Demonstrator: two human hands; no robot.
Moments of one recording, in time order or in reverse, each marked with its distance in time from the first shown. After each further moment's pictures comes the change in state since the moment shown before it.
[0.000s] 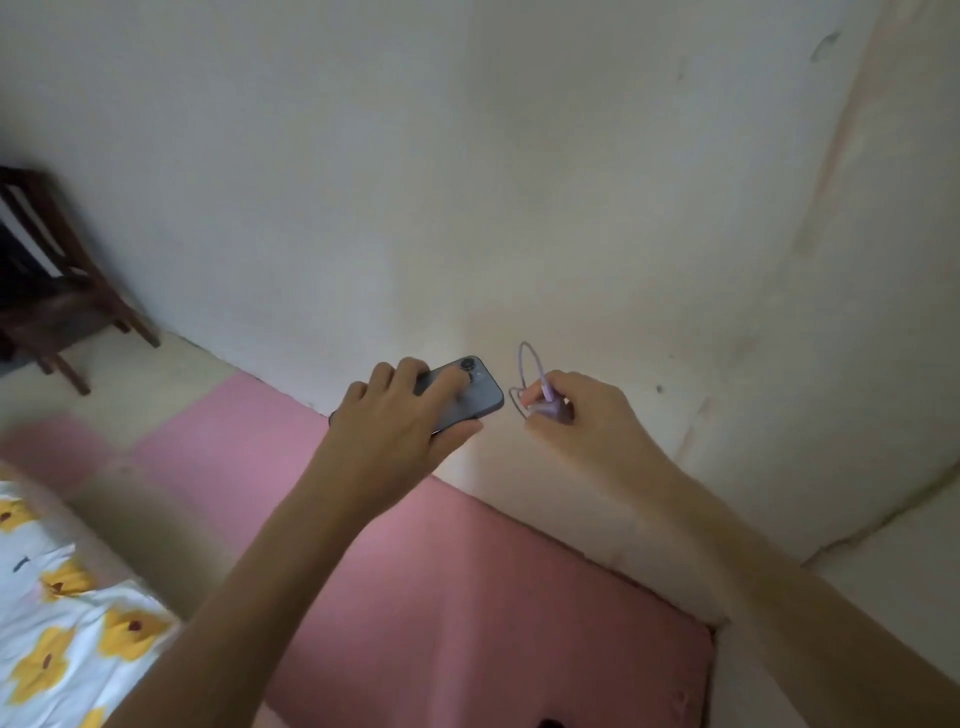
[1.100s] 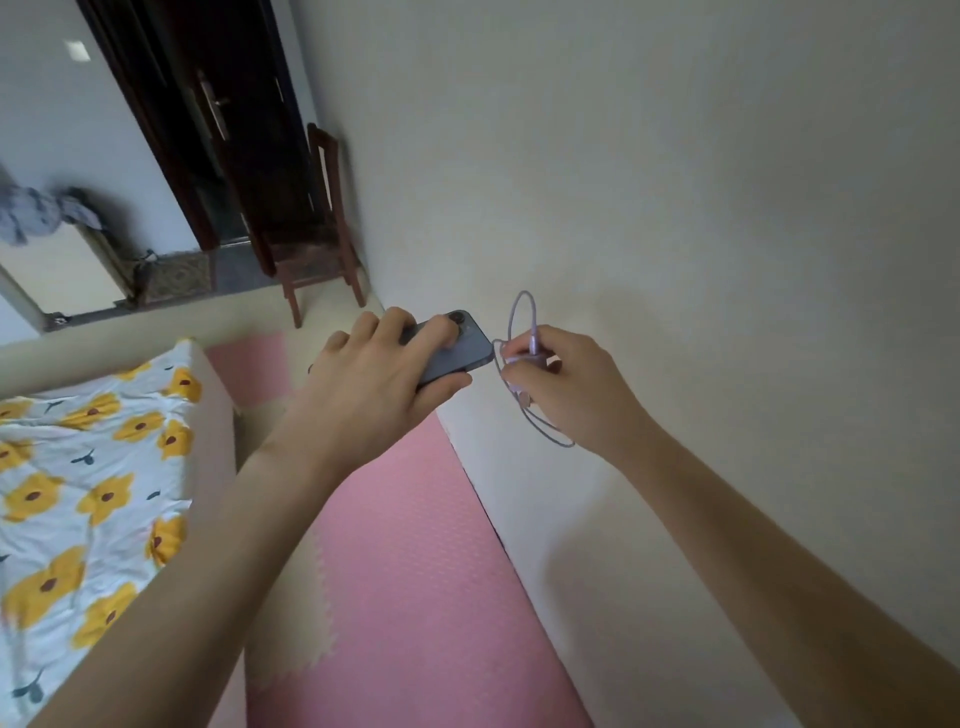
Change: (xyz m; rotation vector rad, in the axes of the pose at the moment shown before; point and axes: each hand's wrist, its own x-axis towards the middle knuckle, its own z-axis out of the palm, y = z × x) left_hand 0.232 -0.307 0.025 0.245 0.072 -0.555; right_hand 0.451 -0.086 0.232 0.209 -0.566 -0.303
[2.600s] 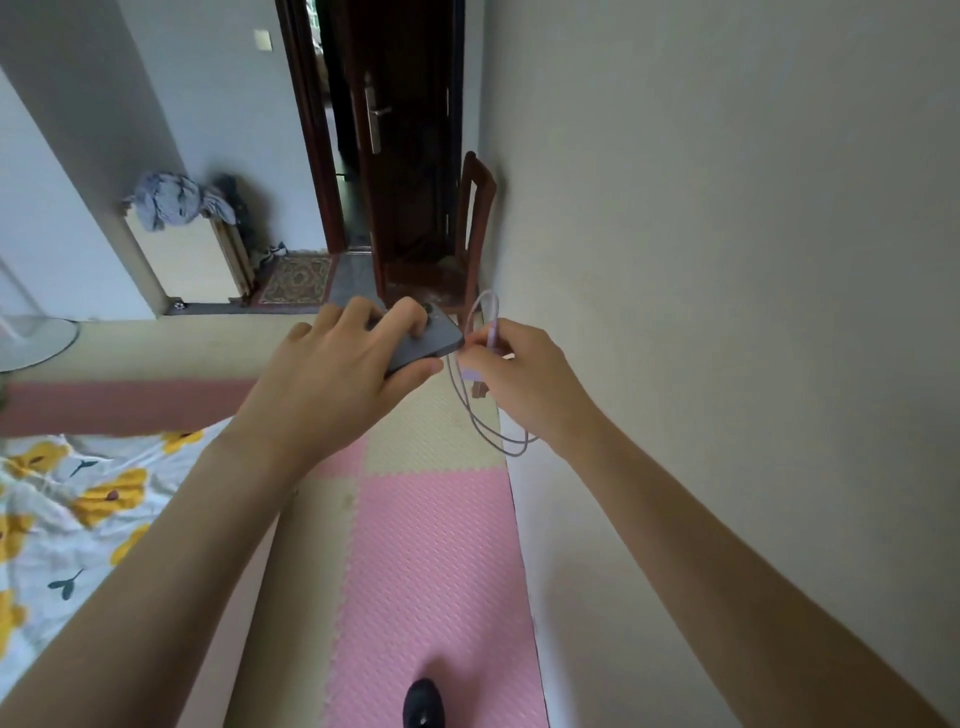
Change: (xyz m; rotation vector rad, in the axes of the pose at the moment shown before) left_hand 0.424 -0.479 0.190 0.082 0.023 -0.326; right_hand 0.685 -0.004 0.289 0.043 -0.380 -0.072
